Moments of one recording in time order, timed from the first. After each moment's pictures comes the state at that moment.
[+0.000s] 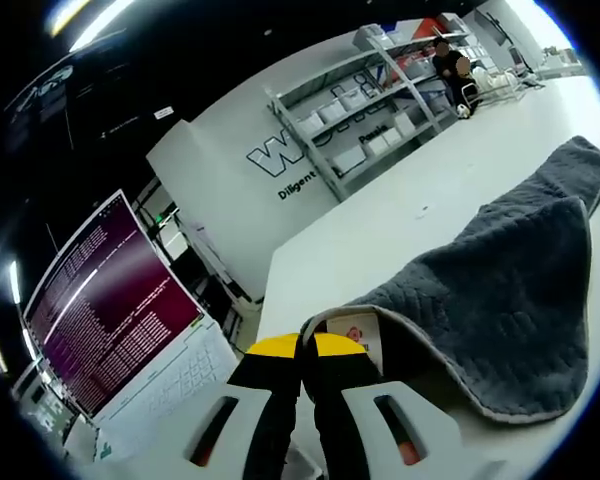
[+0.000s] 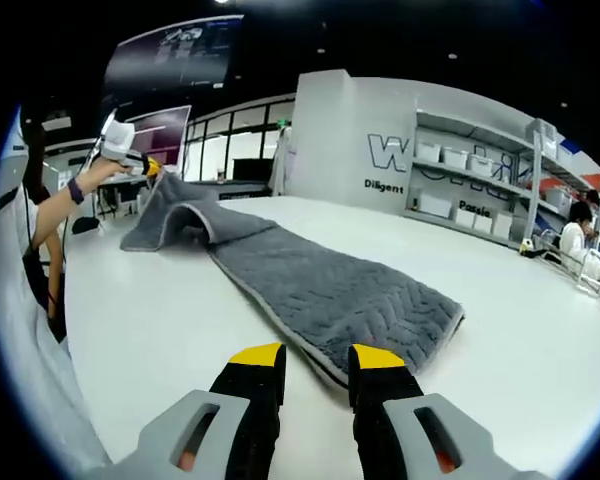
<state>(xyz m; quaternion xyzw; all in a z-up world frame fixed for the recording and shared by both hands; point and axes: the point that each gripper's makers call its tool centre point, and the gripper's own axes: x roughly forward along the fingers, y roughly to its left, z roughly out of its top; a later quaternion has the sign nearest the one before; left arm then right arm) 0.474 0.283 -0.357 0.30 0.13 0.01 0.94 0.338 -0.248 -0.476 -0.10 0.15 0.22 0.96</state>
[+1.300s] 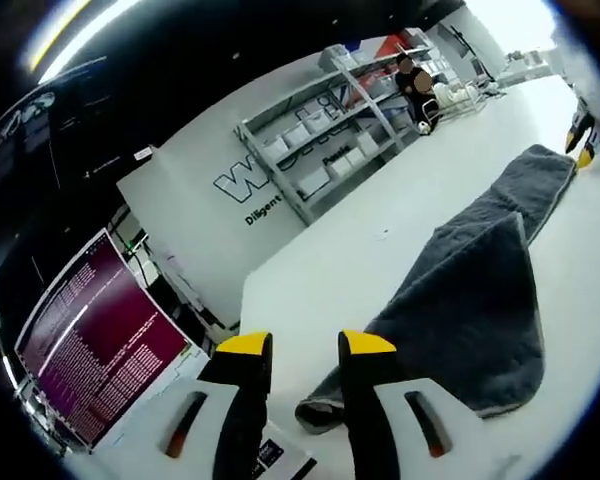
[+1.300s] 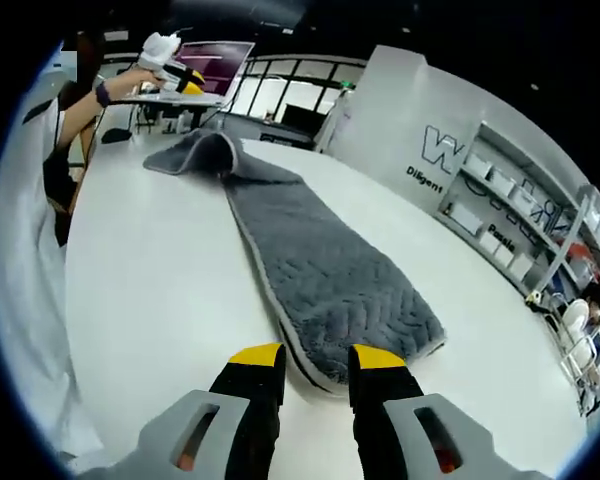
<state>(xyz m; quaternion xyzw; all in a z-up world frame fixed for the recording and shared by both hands) 0.437 0.242 -0.333 0.30 0.10 -0.10 0.94 0.337 -0.268 -0.480 -0.26 0.20 0.27 0.91</state>
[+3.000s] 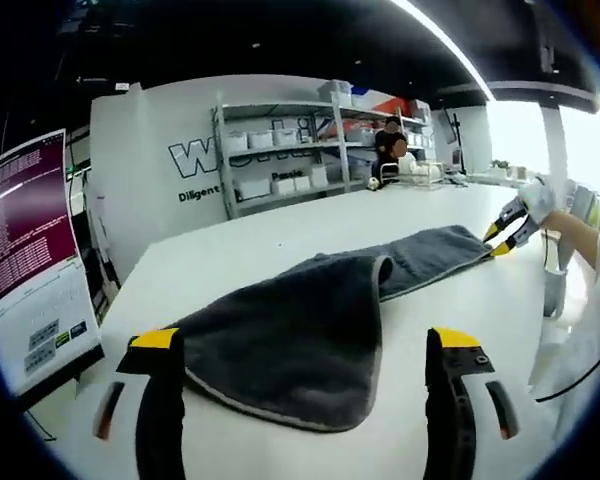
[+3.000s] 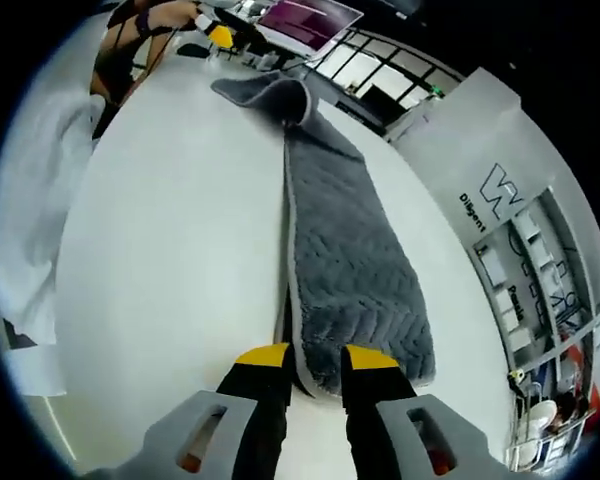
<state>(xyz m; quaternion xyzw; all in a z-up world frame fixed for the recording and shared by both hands) 0.359 0.161 -0.413 0.10 0.14 -0.24 0.96 0.343 -0.268 -0.492 -0.45 0.21 0.33 0.80</state>
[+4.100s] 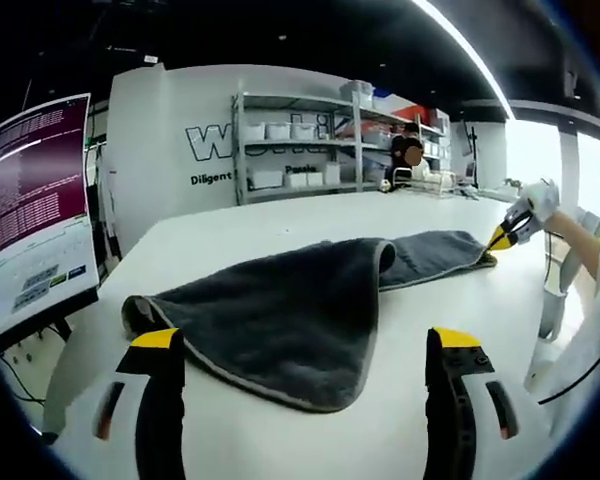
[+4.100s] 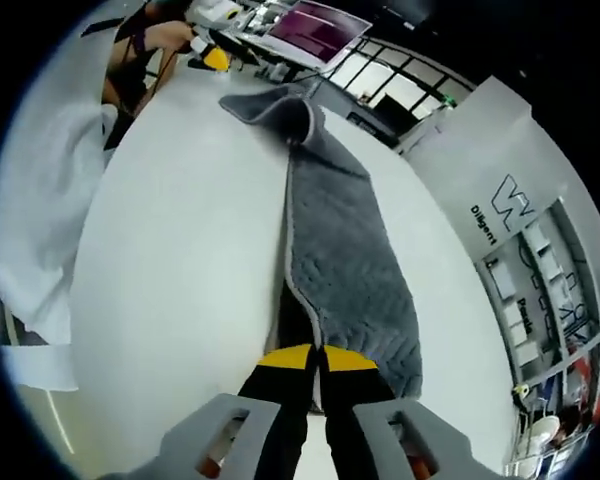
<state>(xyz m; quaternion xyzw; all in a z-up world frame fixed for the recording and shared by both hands) 0.349 0.165 -0.429 0.05 0.15 -0.21 0.96 0.351 -0.261 -0.461 -0.43 0.20 0.36 0.80</state>
